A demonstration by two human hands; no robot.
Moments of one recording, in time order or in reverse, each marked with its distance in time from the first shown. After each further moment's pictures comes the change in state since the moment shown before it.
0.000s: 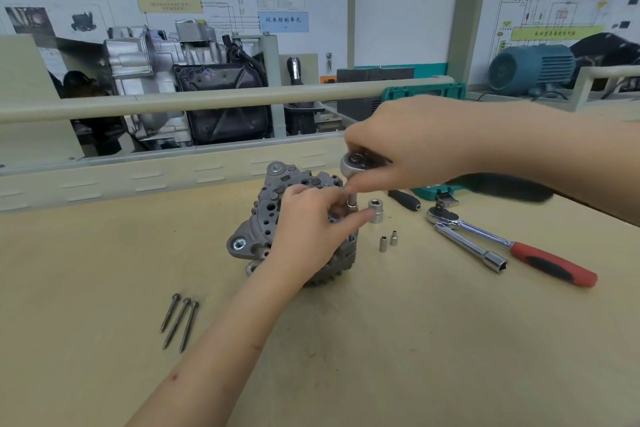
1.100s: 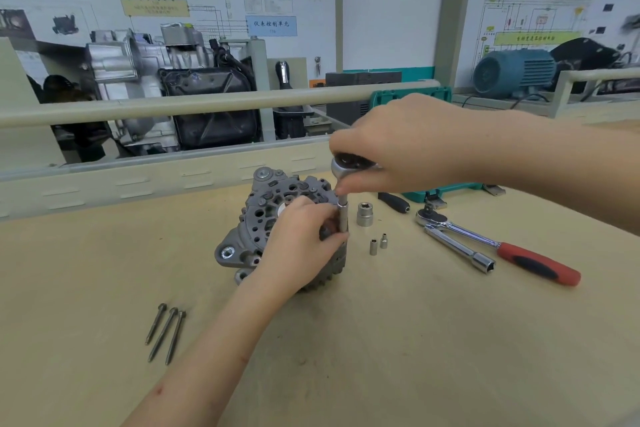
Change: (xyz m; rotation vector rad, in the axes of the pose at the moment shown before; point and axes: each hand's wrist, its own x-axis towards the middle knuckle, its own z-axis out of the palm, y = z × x) left_hand -0.002 -0.010 0.003 0.084 -0.169 -0.016; right_hand -0.006 0.002 -0.001 -0.122 0.090 -0.036
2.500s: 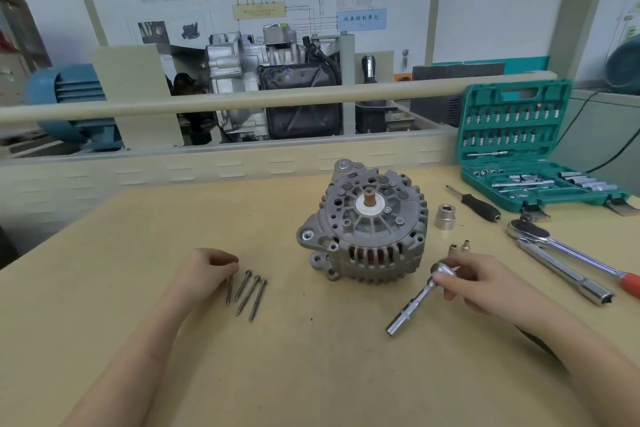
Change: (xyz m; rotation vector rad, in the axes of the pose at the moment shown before) left_hand -0.118 -0.155 -0.084 -0.051 0.142 -0.949; right_hand -0.040 -0.060 0.177 1.424 -0.109 0.588
